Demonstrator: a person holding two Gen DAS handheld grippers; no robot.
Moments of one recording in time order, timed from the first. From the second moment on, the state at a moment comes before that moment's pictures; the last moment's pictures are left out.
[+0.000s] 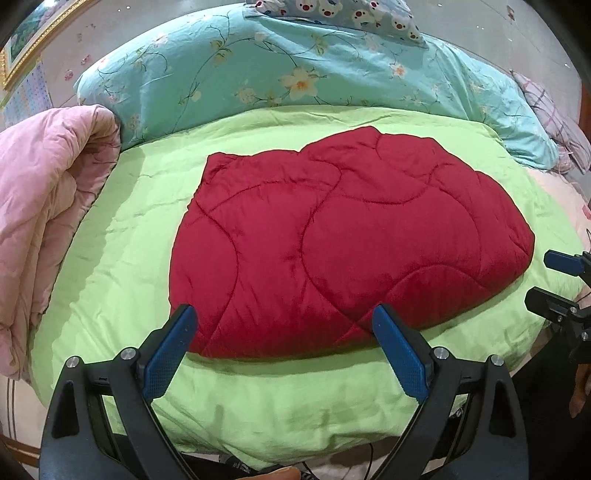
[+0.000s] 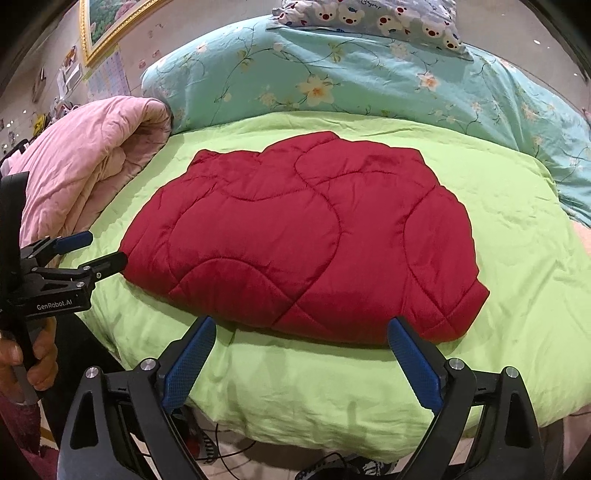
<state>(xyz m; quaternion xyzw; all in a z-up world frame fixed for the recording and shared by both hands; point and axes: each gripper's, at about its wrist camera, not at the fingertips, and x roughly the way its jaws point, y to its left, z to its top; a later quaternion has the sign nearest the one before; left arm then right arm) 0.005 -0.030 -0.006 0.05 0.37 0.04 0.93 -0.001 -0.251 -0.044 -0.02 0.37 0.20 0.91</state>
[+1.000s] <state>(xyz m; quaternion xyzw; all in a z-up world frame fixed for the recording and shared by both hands) 0.023 -0.032 -0.002 0.06 0.36 0.04 0.93 0.032 -0.249 -0.037 -0.02 0.37 0.20 0.91</state>
